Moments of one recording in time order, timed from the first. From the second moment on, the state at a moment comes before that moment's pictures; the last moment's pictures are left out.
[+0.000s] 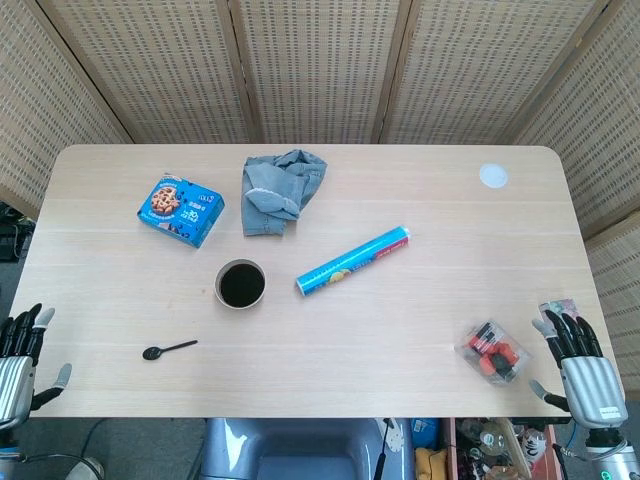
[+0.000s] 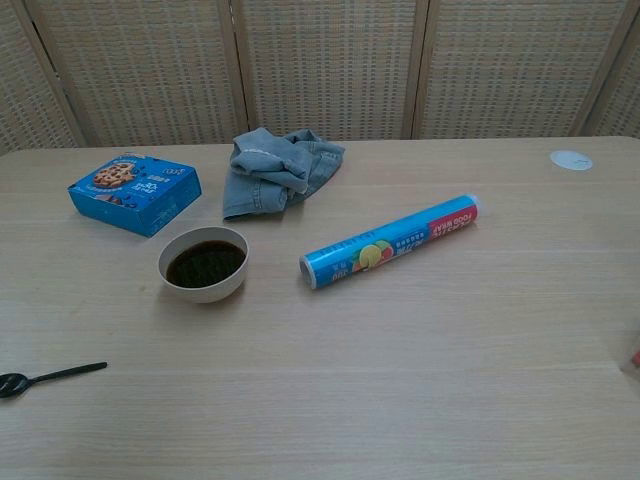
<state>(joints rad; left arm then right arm) 0.04 -1.29 0.01 -1.47 1.54 1.59 0.04 0.02 -1.28 -0.01 -1.32 -1.62 1.56 0.08</state>
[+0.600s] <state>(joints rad) 0.03 -1.29 0.01 -1.47 1.55 1.58 0.06 0.02 -1.29 -0.01 -1.32 -1.61 1.56 0.09</state>
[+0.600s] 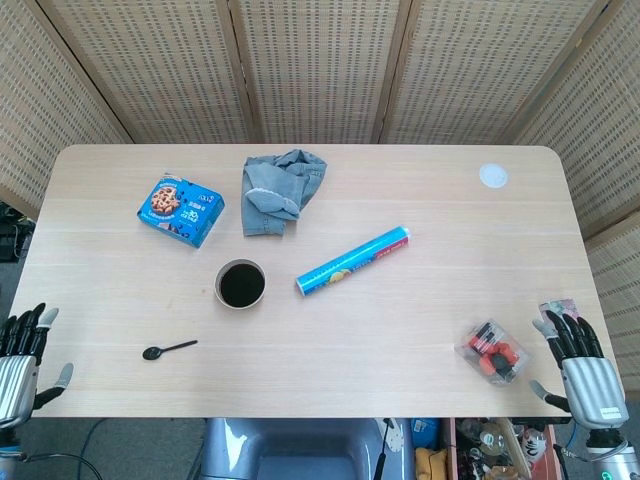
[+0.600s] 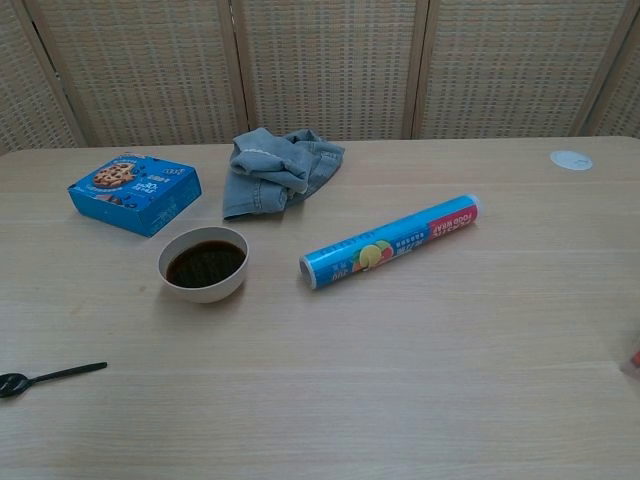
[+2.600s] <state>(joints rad) -0.44 -1.20 0.12 -1.69 1.07 0.76 0.65 -0.02 -1.29 0.00 -1.27 -1.56 1.55 0.13</state>
